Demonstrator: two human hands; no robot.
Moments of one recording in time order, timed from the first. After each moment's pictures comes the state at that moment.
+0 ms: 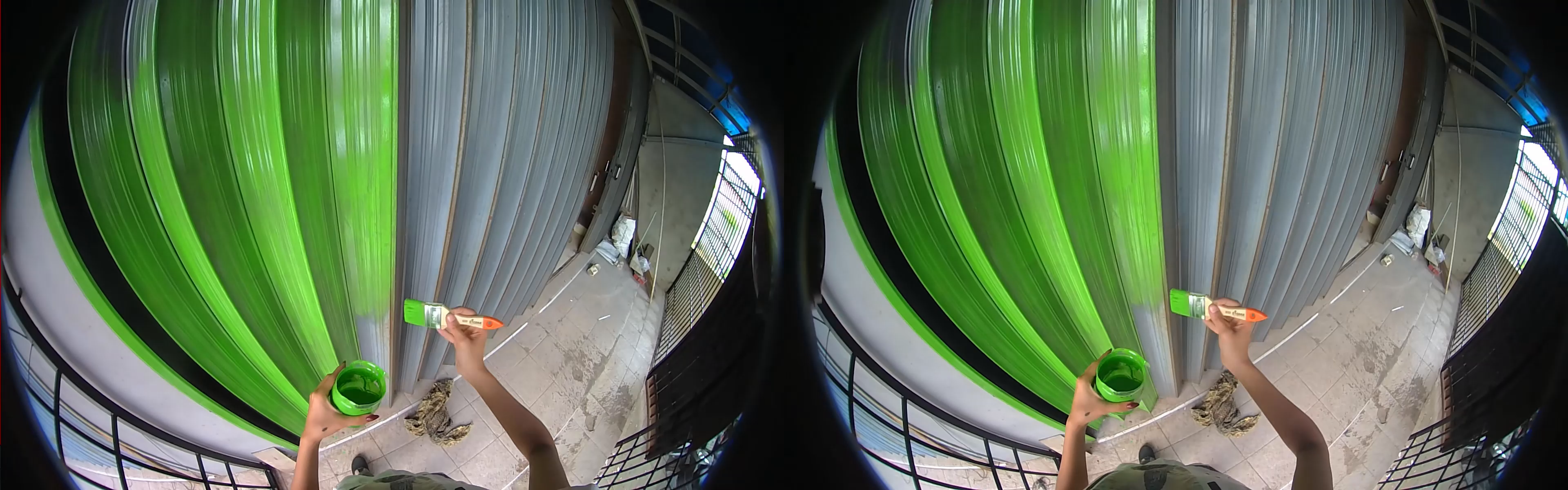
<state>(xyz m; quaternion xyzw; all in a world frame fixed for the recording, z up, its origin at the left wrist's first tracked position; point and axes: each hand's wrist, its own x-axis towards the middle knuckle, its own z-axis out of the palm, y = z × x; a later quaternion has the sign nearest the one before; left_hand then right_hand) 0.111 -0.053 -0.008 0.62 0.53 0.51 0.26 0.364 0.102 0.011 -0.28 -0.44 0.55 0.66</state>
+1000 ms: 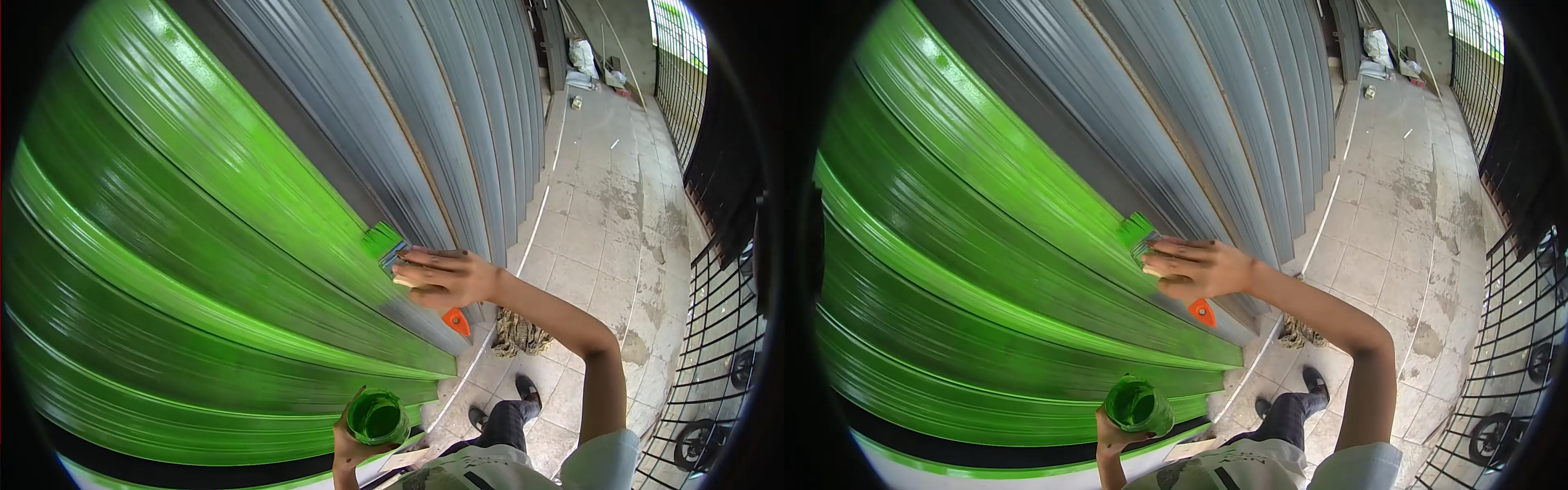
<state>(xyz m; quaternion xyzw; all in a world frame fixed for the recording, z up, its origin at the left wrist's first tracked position) -0.002 -0.020 -0.017 0.65 0.48 0.37 0.46 0.319 0.174 0.014 -0.15 -0.80 -0.30 0.50</state>
